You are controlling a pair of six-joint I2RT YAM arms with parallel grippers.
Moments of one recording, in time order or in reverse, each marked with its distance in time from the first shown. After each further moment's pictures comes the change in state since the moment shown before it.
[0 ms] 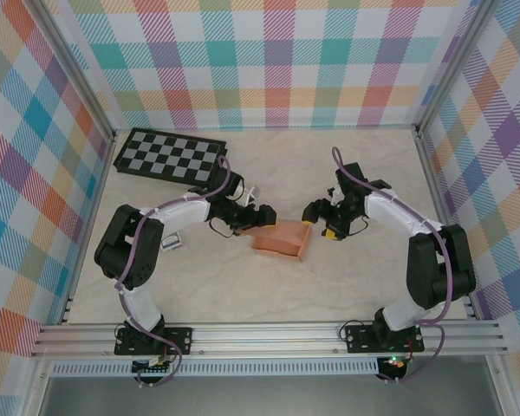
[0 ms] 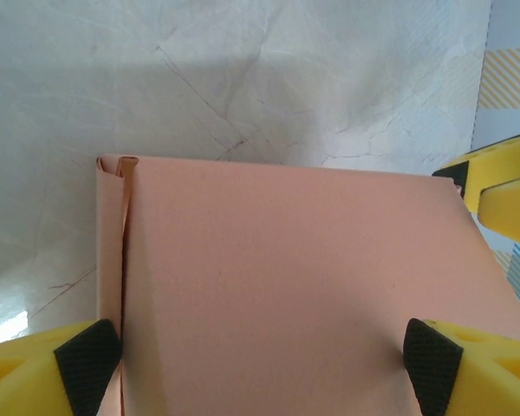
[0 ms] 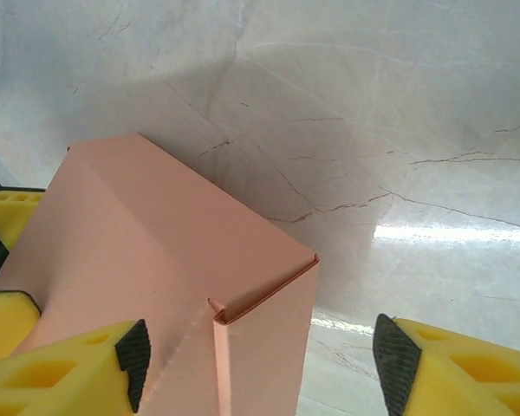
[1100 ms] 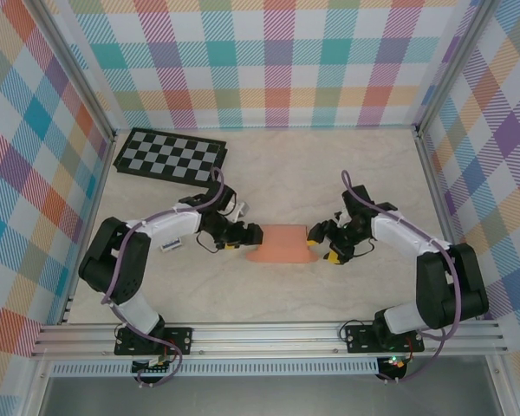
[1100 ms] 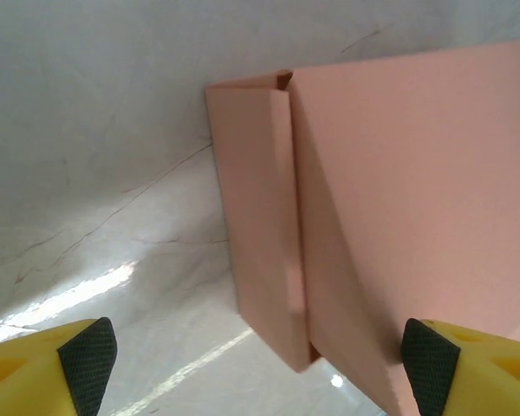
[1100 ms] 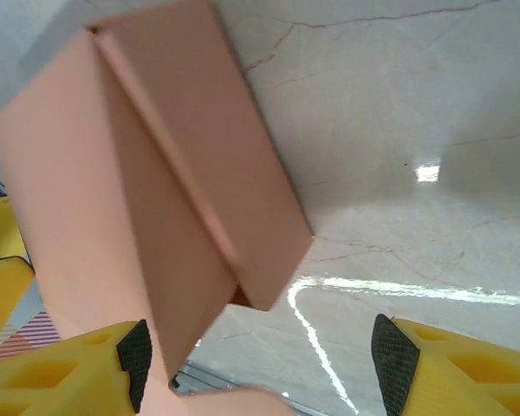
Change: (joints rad) left arm -0.013 -0.129 -0.147 -0.145 -0.164 0.121; right arm -0.016 -0.137 -0.253 0.057 -0.081 0.124
